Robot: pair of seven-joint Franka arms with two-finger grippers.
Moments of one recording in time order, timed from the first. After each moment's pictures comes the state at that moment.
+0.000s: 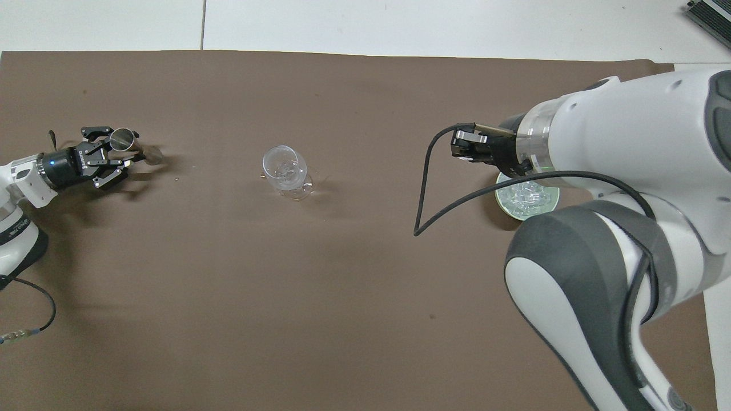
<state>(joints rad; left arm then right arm) 0.68 0.88 -0.35 -1.53 -1.23 1.69 2.33 0.15 0.08 0.19 -1.64 0.17 2.03 0.56</state>
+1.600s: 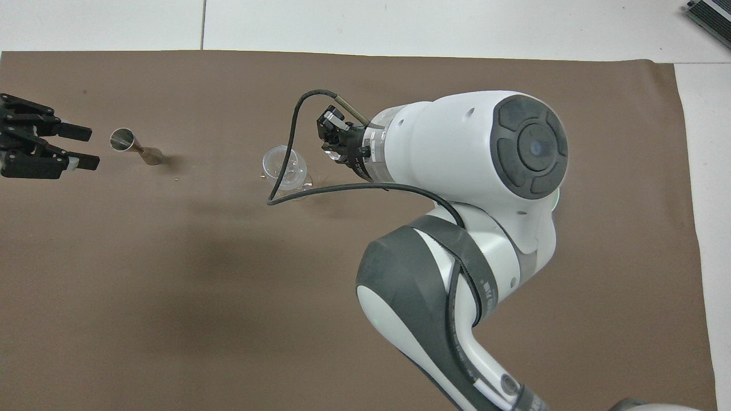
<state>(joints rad) 0.41 0.18 -0.30 -1.50 -0.57 1.58 1.06 0.33 0.28 0.26 -1.49 0.19 2.22 1.15</state>
